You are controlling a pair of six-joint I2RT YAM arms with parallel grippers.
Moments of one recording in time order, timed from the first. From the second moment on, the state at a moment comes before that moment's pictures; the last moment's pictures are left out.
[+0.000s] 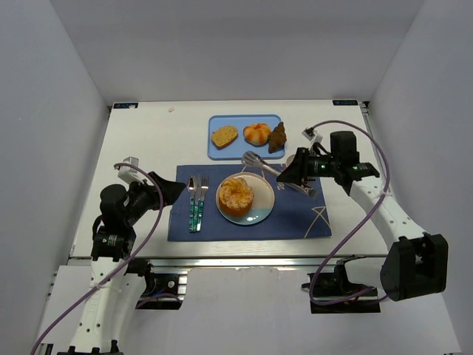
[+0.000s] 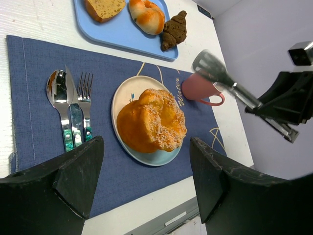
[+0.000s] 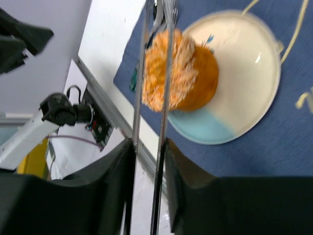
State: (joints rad) left arm -0.05 0.51 0.55 -0.30 0.44 -0.62; right arm 0.24 1.24 0.93 -0.39 -0.87 0.34
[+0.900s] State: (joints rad) left arm -0.05 0.62 0.55 -0.19 0.46 -0.62; right arm -0.24 1.54 0.90 -0.24 -0.28 -0.23
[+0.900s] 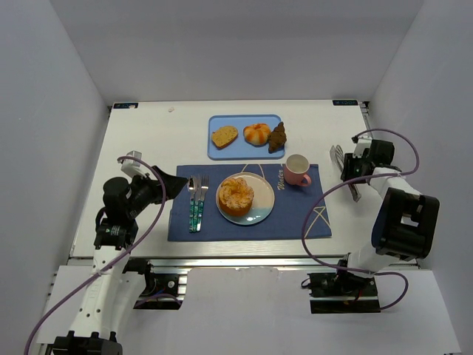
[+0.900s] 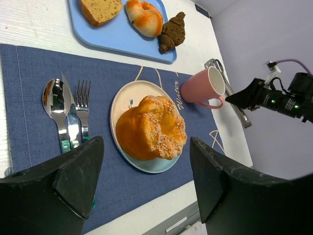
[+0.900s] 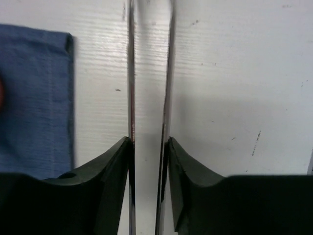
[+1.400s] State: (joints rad) left arm -0.05 0.63 0.54 -0.16 0.46 -0.62; right arm -0.26 1.56 0.86 -0.24 -0.21 -0.34
